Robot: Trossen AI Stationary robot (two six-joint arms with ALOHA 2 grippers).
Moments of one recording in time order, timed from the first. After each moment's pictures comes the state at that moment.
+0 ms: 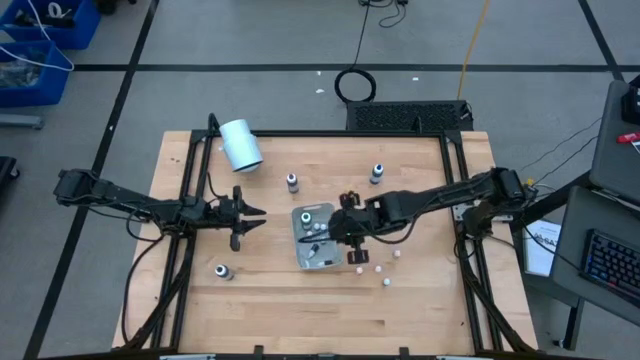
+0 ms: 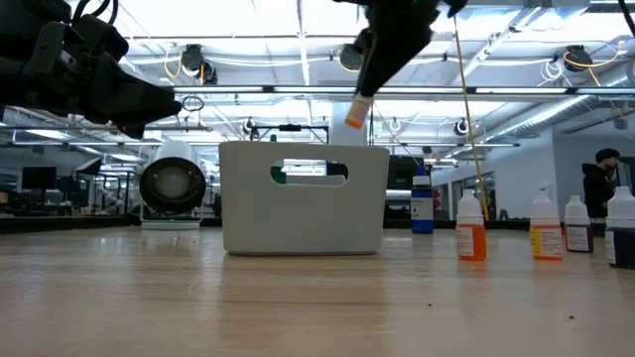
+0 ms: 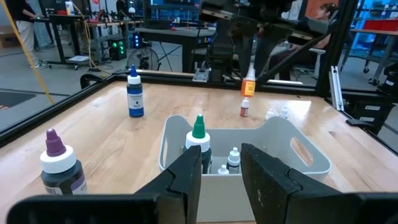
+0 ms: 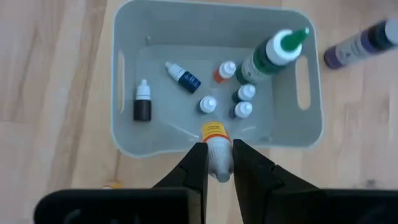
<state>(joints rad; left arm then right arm) -0.14 0.71 0.01 0.65 -0.18 -0.08 0.18 1.73 1.47 -0.82 0.15 -0.01</state>
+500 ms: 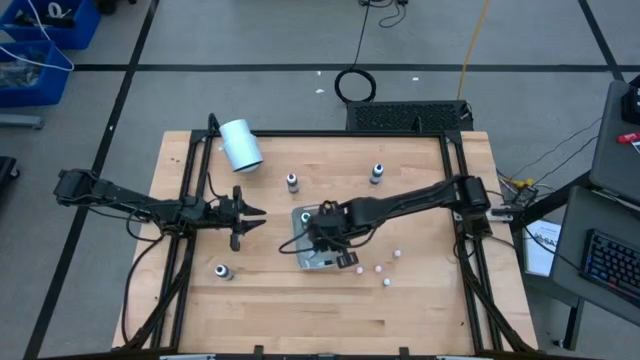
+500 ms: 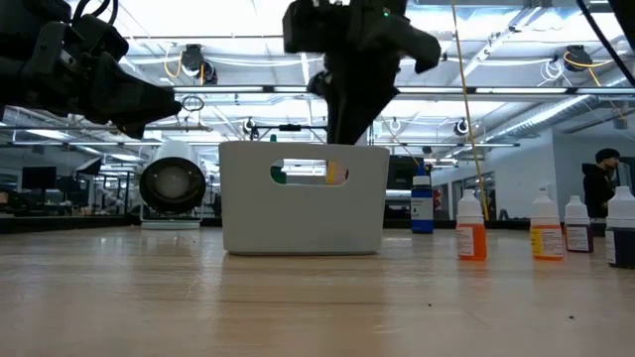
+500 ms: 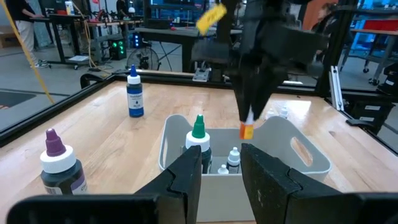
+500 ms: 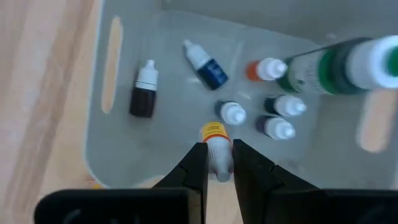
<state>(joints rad) -0.14 0.71 0.01 0.65 -0.18 -0.08 0.15 1.99 1.66 -0.93 0.05 -0.19</state>
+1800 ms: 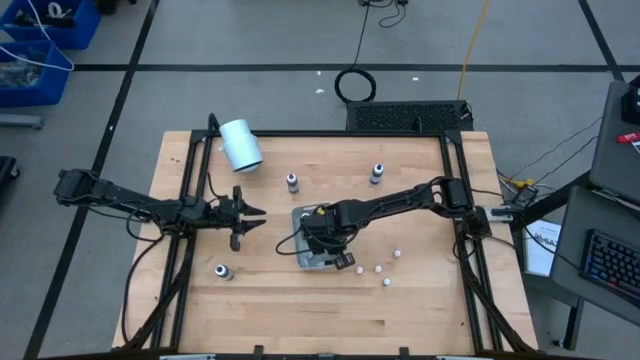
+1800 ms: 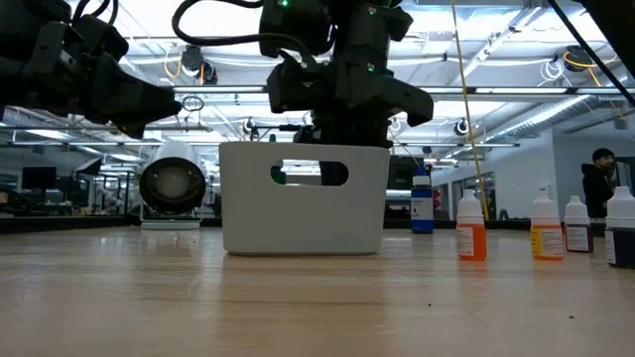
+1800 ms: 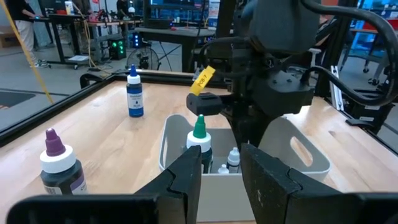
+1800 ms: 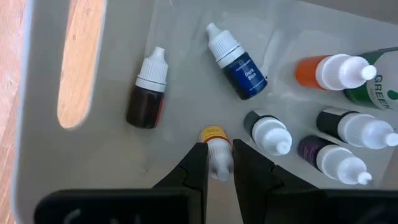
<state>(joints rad) -0.14 0.71 0.01 0.65 -0.18 -0.08 0.10 2.13 1.66 -0.89 -0.08 -0.28</state>
